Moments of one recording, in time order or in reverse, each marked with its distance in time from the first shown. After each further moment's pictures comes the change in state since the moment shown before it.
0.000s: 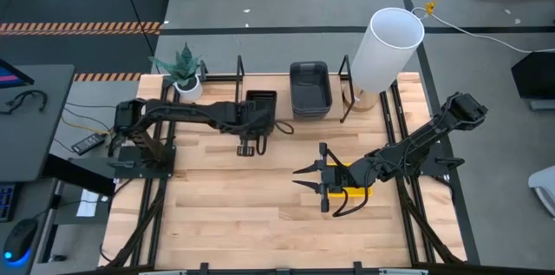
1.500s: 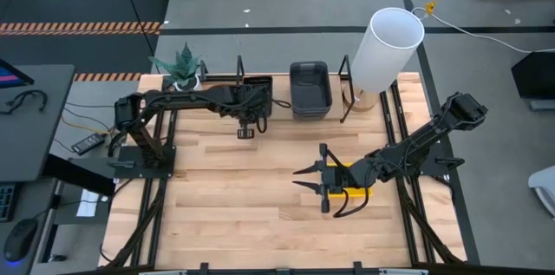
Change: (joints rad) left arm 0.171 0.001 -0.002 0.055 0.049 0.120; right arm 0.004 0.000 0.000 0.000 0.000 -0.002
